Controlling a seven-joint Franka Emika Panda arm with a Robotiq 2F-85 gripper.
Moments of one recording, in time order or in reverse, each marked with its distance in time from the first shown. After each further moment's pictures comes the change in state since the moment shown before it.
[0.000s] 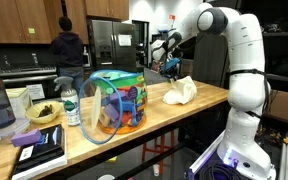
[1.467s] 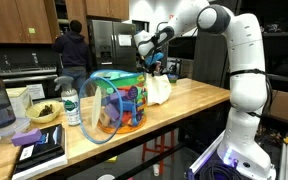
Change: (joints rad) arm 0.085 0.008 0.140 0.112 0.000 0.155 -0.220
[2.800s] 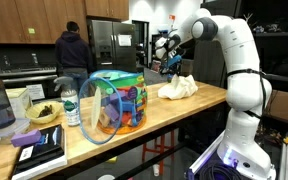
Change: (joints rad) arm -0.154 0.119 -0.207 0.107 0.003 -0.159 0.190
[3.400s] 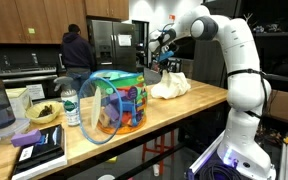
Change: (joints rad) arm 0.041 -0.001 0.061 0.105 0.090 -0.005 -0.001
